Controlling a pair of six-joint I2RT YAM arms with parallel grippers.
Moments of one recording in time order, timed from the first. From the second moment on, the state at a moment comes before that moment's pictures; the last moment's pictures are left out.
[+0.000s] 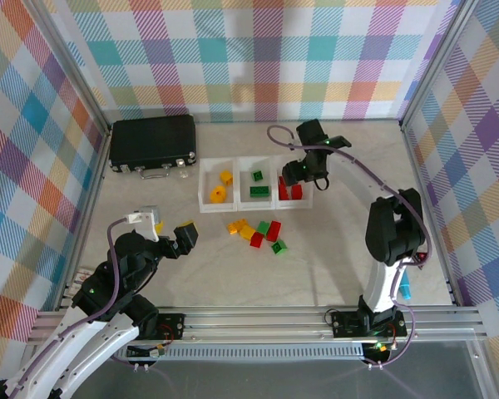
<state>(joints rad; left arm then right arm) -0.63 0.36 0.55 -0.53 -0.24 -0.49 0.40 1.84 1.59 -0.87 -0.03 0.08</state>
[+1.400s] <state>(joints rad) -0.63 0.32 0.55 -0.56 -0.24 -0.50 0.90 1.52 0.96 -0.76 0.13 1.33</state>
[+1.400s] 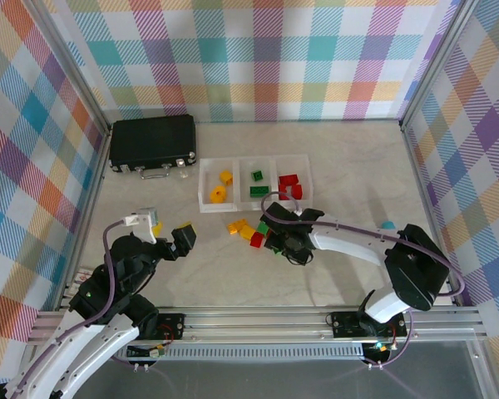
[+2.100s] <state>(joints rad) -0.63 0.31 0.54 -0.56 -0.24 -0.50 0.92 1.60 0.96 -0.69 0.19 1.54</state>
